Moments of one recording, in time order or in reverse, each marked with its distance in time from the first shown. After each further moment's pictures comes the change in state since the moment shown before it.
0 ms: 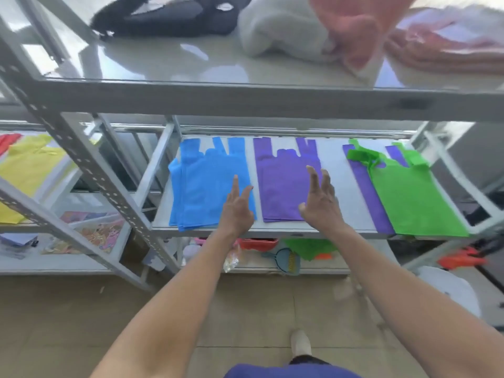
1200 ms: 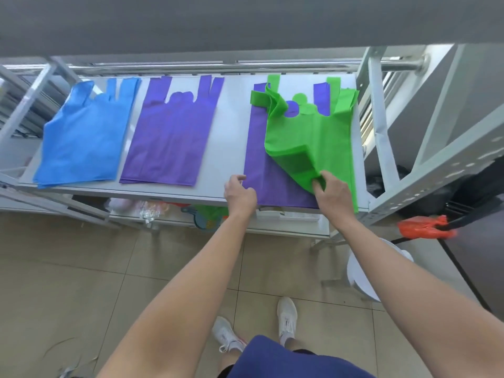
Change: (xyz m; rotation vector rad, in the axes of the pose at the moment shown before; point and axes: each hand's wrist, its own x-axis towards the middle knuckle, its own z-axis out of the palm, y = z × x) left_hand 0.075 0.366 0.367 -0.472 0.216 -0.671; right_hand 0.066 0.521 -0.083 0.322 -0.146 0.089
